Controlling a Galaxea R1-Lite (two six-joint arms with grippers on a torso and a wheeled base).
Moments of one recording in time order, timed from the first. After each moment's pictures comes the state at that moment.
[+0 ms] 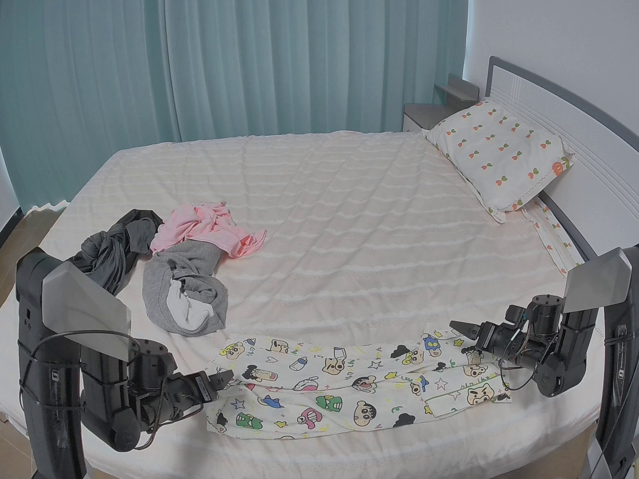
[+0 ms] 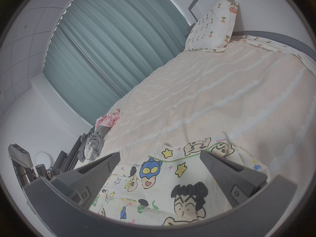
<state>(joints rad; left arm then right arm) -0.27 2.38 -0.19 -1.55 0.00 -0.54 0.05 2.45 -0.46 -1.55 0.38 0.48</state>
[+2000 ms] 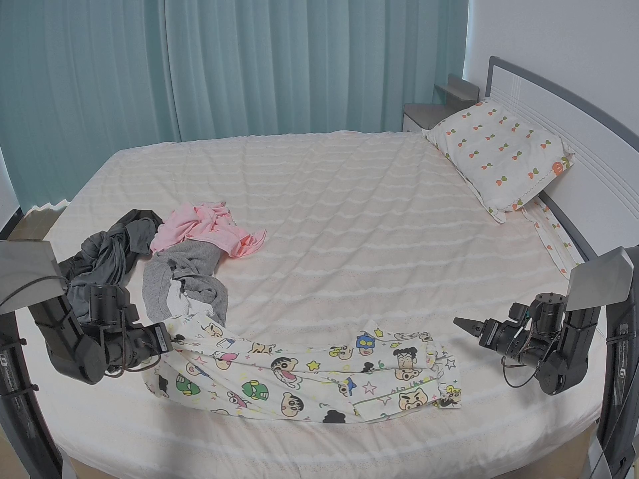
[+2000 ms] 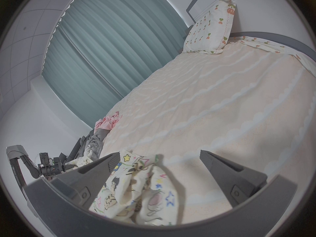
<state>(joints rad) 0.07 2.10 -0.50 -0.89 -0.14 -0.34 0.03 2.44 -0.47 -1.55 0.38 0.49</state>
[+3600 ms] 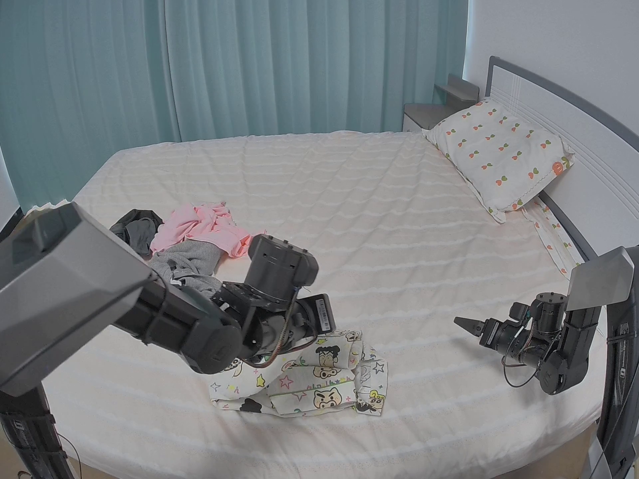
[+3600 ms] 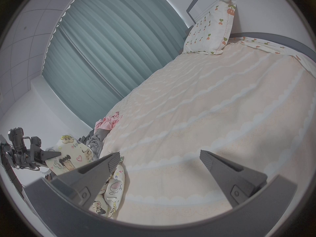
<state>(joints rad) -0.68 2.12 -1.09 -0.38 0.17 -0.66 0.03 2.44 -0.46 -1.55 0.38 0.48</state>
